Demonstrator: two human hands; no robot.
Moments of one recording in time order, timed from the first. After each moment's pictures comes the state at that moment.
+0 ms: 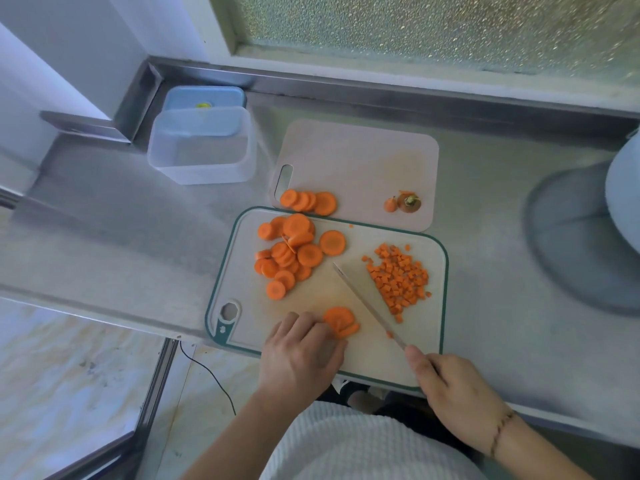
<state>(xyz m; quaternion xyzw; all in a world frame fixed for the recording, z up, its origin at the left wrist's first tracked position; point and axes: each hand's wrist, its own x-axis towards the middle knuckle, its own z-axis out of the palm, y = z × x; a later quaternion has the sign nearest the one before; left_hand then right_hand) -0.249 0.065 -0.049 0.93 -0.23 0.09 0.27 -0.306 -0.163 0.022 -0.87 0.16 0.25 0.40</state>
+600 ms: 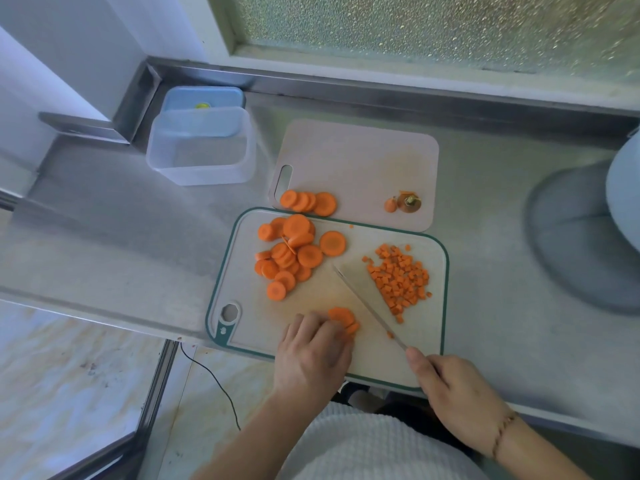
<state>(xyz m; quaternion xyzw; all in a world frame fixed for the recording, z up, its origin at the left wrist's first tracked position) -0.256 0.048 -0.049 0.92 -0.20 0.08 0.33 -0.308 -0.164 0.018 -0.87 0.17 0.25 0.39</state>
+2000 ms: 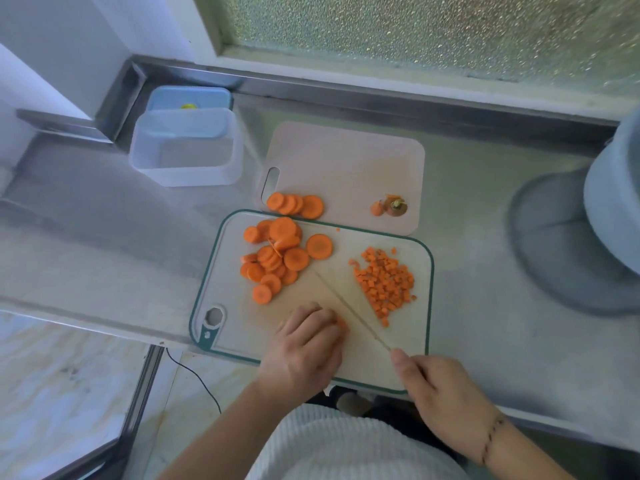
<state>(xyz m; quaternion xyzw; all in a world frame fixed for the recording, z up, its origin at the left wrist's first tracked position) -0.234 0.047 -0.049 0.85 -0.35 0.11 0.37 -0.301 -0.164 0.039 -0.87 0.15 0.26 0.39</state>
